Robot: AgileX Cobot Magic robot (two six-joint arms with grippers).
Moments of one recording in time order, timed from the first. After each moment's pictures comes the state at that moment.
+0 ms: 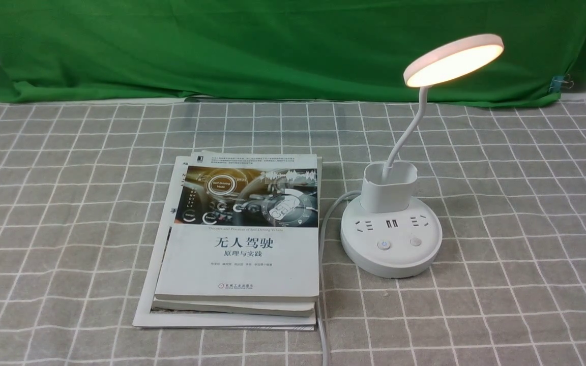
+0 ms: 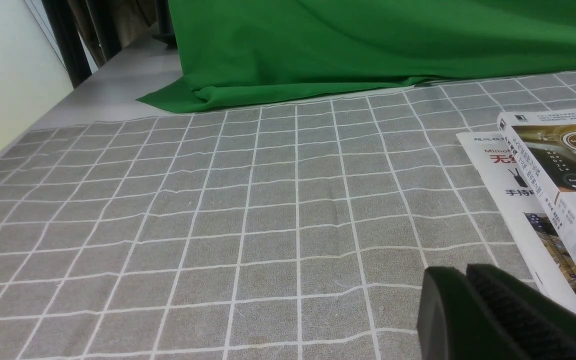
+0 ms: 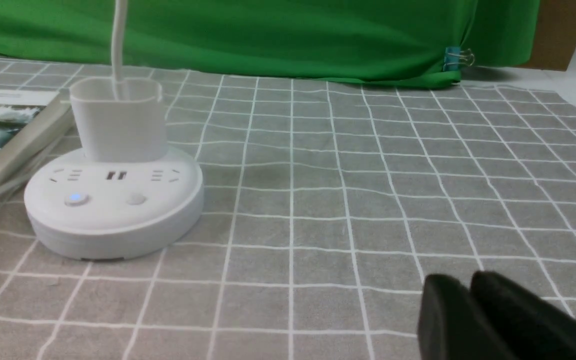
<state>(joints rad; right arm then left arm) 0.03 0.00 0.01 0.08 0.26 -0.15 0.08 0.00 0.01 0.06 0.23 0.11</state>
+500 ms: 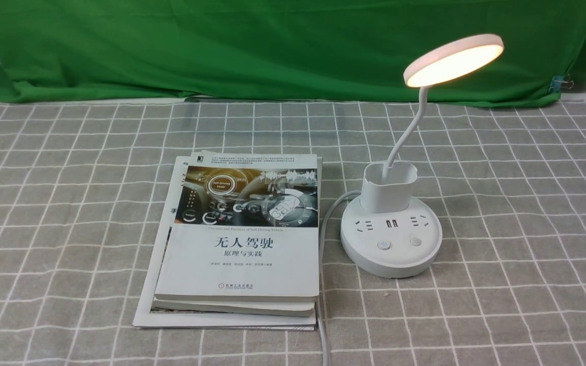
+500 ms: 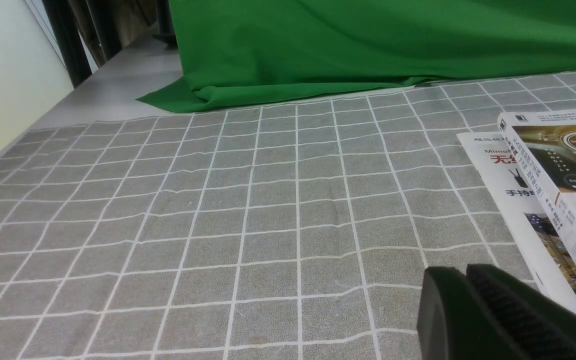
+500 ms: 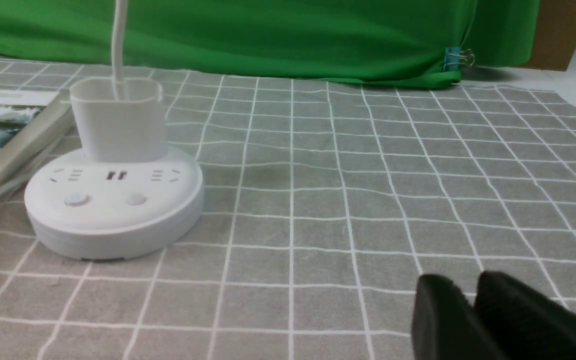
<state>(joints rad) 0.03 0.00 0.01 0.08 0.26 -0.15 0.08 0.00 0.01 0.06 0.23 0.11</state>
